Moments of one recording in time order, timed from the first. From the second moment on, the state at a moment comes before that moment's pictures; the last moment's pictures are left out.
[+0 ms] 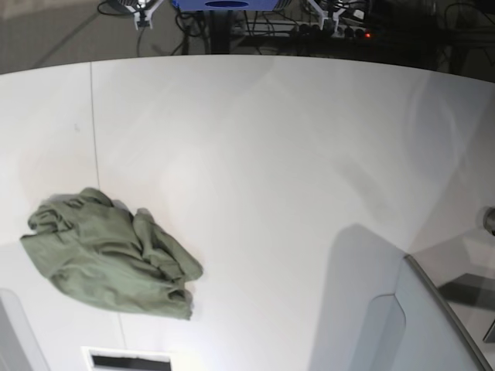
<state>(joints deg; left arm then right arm) 11.9 -6.0 1.2 9.9 0.2 -1.6 -14.3 -10.2 -0.7 1.4 12.2 -2.6 0.3 -5.6</state>
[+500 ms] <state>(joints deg) 13.3 -6.0 1.3 10.1 0.7 -1.6 -14.3 -11.5 -1.0 1.4 12.3 -2.7 0.3 -5.7</state>
